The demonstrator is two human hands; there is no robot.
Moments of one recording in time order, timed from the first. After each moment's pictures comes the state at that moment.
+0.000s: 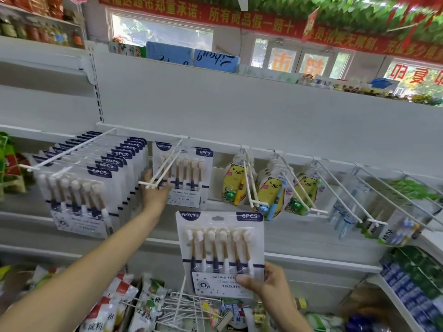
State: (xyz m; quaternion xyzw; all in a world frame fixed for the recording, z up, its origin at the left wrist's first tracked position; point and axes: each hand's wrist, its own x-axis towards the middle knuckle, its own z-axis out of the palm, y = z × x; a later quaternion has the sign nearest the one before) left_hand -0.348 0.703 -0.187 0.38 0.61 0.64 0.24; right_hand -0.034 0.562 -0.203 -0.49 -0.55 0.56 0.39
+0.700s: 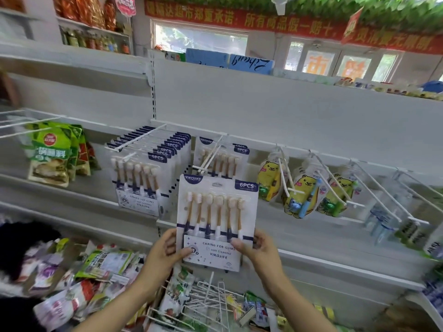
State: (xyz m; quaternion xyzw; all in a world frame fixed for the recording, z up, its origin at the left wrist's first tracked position) left_hand -0.350 0.492 -0.246 0.44 0.53 0.60 0.41; right_hand -0.120 0.547 -0.182 -0.39 -0.59 0.56 0.43
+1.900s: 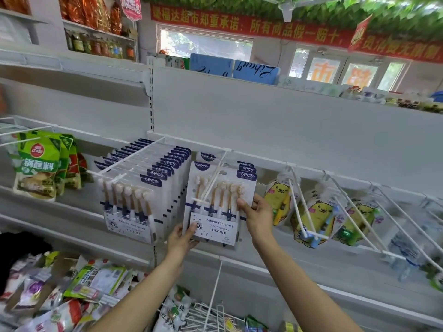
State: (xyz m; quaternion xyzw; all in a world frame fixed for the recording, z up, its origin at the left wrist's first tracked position) left_hand -0.370 0.650 -0.263 0.21 0.55 0.66 0.47; right_hand -0.191 0.716 -0.157 -0.41 -0.57 0.48 0.53
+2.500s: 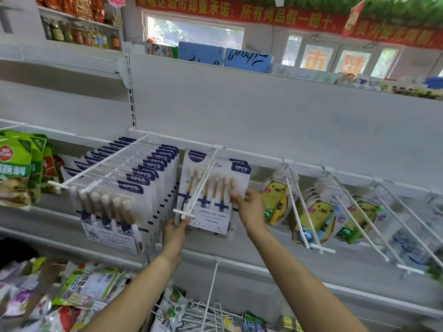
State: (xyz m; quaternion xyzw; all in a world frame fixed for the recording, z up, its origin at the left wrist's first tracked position) left_hand -0.374 0.702 -0.270 0.23 0.57 0.66 0.44; right_hand -0.199 0.766 -0.166 -0.45 -0.62 0.42 0.48
